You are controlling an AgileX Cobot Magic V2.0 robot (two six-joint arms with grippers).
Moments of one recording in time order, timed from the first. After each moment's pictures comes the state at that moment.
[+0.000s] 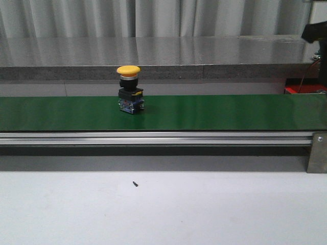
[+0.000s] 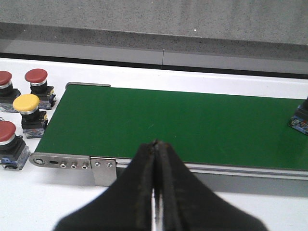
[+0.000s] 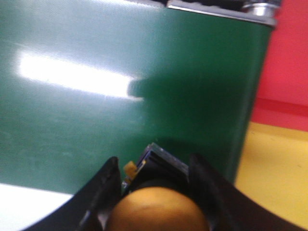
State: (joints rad) left arm -0.06 0.52 -0.47 0.02 0.40 -0.11; right arm -0.01 1.64 -1.31 0.07 0.93 -0.11
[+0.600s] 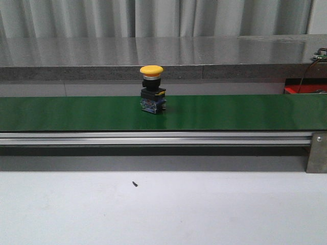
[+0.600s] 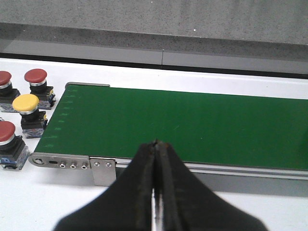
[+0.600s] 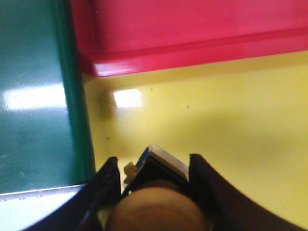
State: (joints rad) left arm -0.06 0.52 -0.47 0.02 0.40 -0.11; right arm -0.32 1.62 -1.22 0.09 0.90 -0.15
